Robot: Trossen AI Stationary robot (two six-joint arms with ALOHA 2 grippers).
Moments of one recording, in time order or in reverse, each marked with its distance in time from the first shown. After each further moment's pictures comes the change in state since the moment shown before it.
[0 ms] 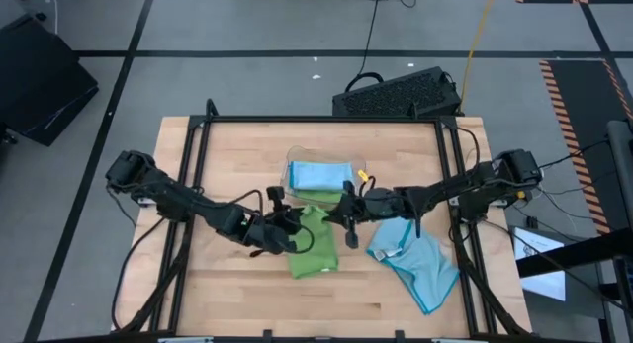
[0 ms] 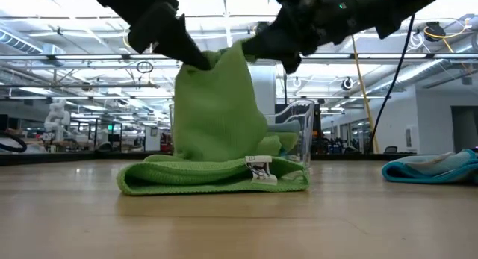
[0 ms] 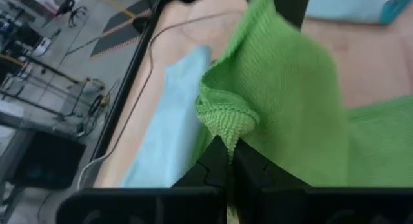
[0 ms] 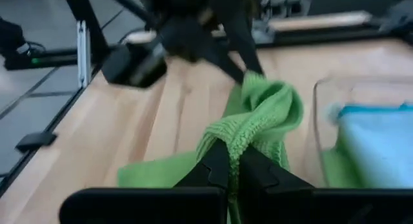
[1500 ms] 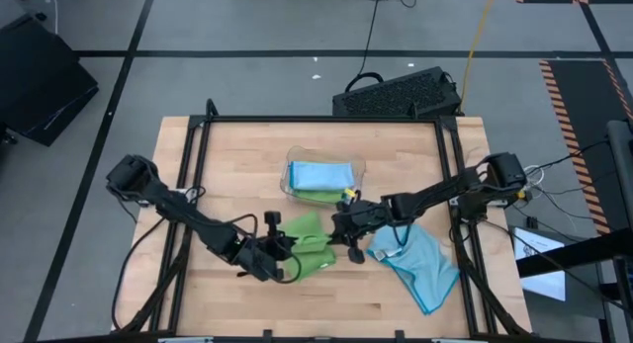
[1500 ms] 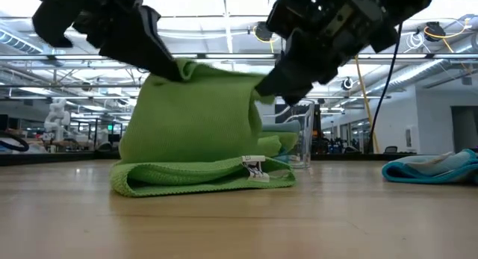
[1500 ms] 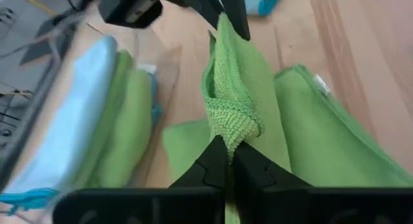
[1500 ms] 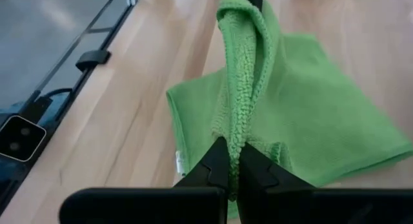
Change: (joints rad) left arm -0.163 0.033 -0.064 0.039 0.115 -0.140; right arm 0.030 0.119 0.054 -0.181 -0.246 0.050
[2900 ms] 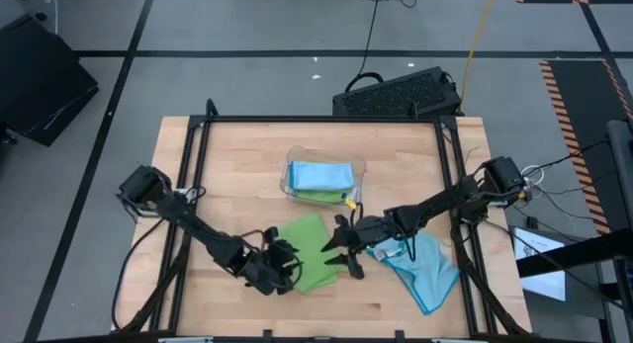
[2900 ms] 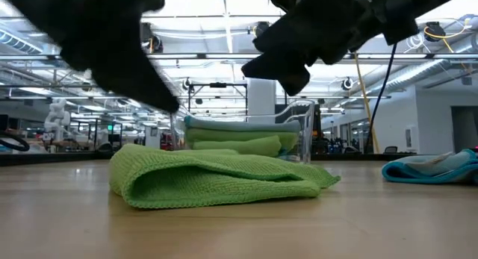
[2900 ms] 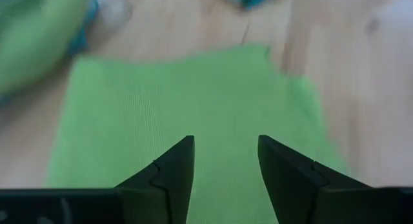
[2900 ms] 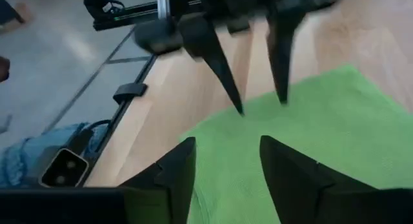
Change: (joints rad) left arm -0.048 0.141 0.002 0.131 0.073 -0.543; right arm 0.115 0.033 -0.001 0.168 0.084 0.101
